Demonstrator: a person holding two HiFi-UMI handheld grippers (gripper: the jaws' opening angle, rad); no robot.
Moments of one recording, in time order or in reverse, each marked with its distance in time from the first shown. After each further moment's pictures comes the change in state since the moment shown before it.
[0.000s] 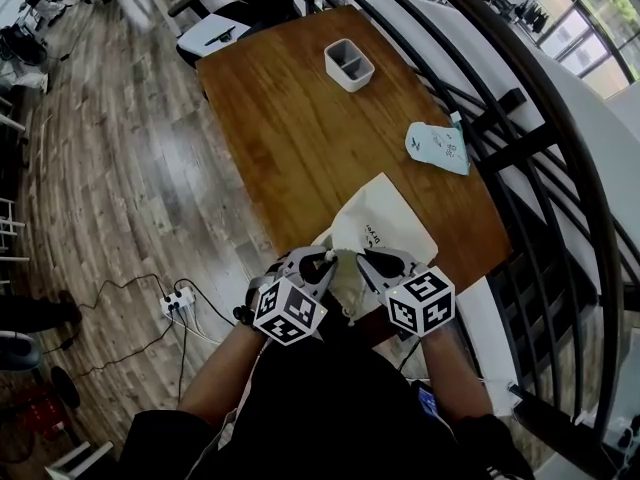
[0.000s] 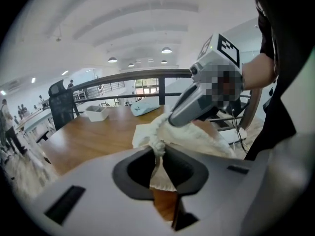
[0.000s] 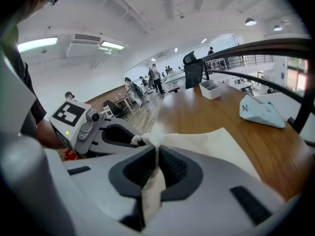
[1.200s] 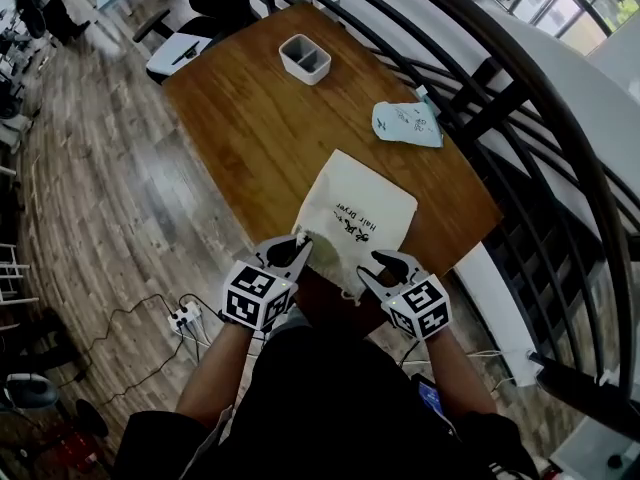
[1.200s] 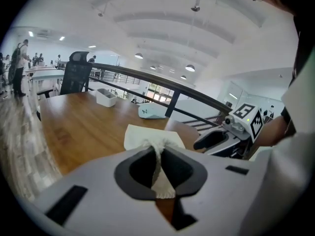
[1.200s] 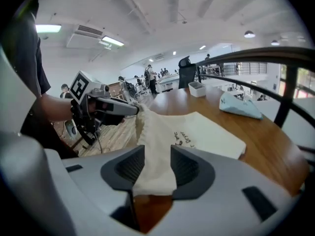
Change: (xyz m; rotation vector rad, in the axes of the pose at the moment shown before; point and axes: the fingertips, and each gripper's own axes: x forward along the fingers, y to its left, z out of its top) left arm -0.007 0.016 0.011 -0.416 -0.101 -0.056; right arm -0.039 -0.019 -0.068 -0.047 -0.017 -0.108
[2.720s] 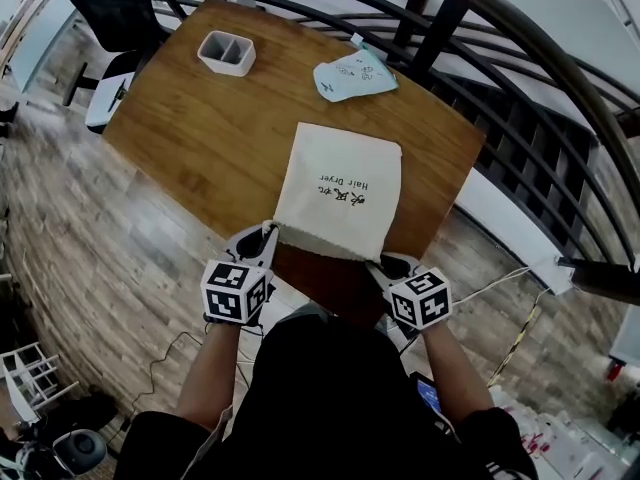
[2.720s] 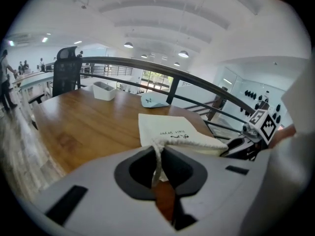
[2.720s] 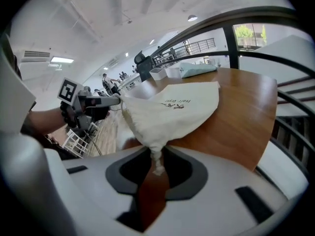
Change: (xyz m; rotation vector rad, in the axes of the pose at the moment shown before) left arm 0.010 0.052 -0.020 0.108 0.144 -0.041; right arm 0.003 0.017 -0.086 0.499 0.010 -0.249
